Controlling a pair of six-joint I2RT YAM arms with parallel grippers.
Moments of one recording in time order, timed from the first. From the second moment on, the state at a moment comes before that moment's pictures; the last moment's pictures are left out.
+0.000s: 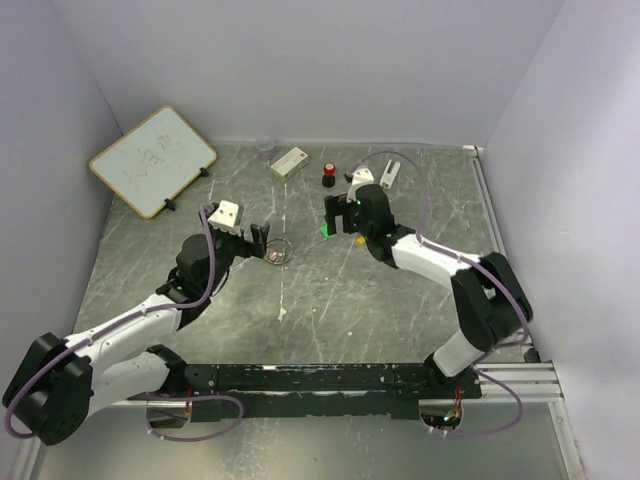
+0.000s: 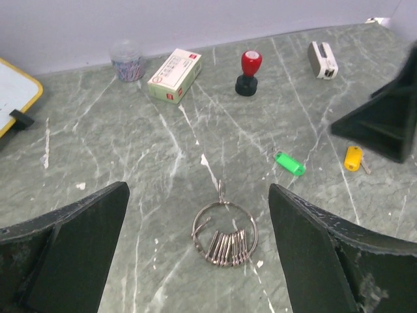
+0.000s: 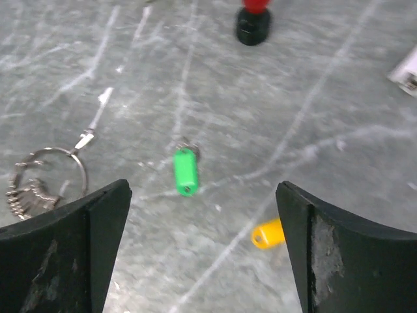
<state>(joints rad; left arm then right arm) -0.59 1.06 0.44 0.59 -0.22 -0.05 0.53 1.63 0.94 0.22 0.09 0.11</state>
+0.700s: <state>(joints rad) -0.59 0.74 0.38 0.29 -0.29 -0.13 0.53 0.99 0.62 0.16 0.71 0.25</state>
